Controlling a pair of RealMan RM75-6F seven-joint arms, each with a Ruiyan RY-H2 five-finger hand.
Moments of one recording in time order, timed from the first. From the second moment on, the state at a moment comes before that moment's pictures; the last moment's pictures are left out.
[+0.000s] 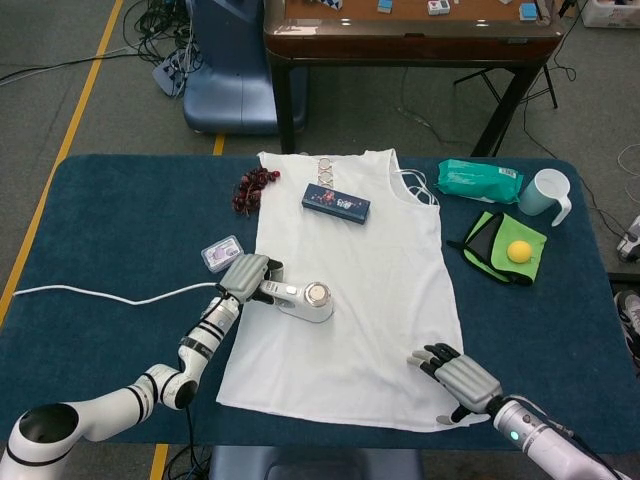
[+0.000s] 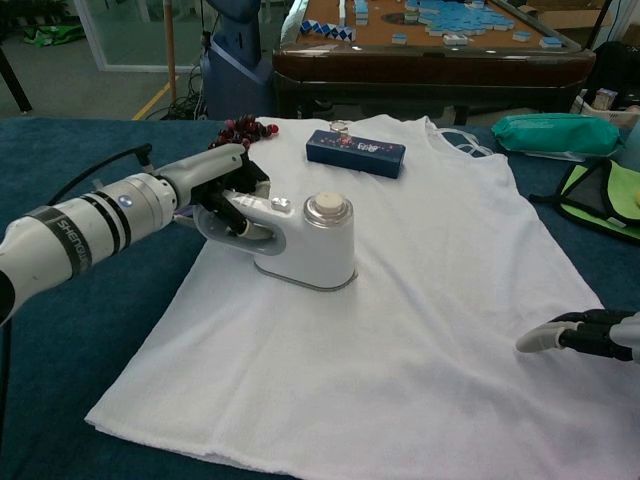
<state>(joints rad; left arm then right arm) -0.88 -1.85 -0.27 -0.96 1.25 0.85 -0.23 0.45 -1.21 -0.19 -1.64 -1.62 0.91 -0.01</state>
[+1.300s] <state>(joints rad) -0.86 -1.83 -0.22 -0.96 1.31 0.85 -0.35 0.44 -1.20 -0.20 -1.67 -1.60 0.90 -0.05</state>
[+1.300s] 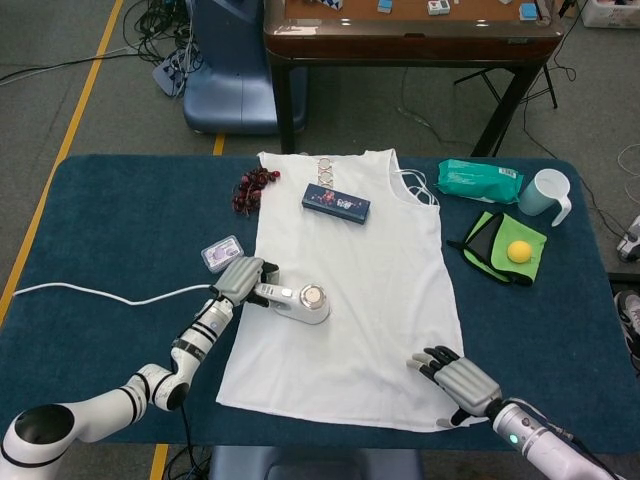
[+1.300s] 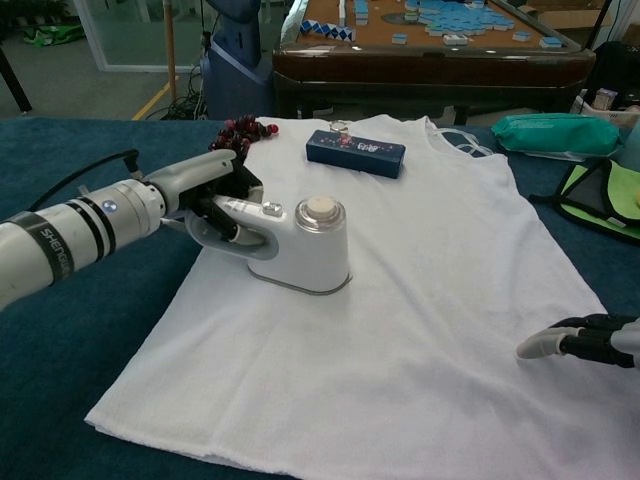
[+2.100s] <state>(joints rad) -0.77 -1.72 -0.11 -1.20 1.41 0.94 -0.27 0.43 -1.17 -0.21 -1.67 -1.64 0.94 -0.03</state>
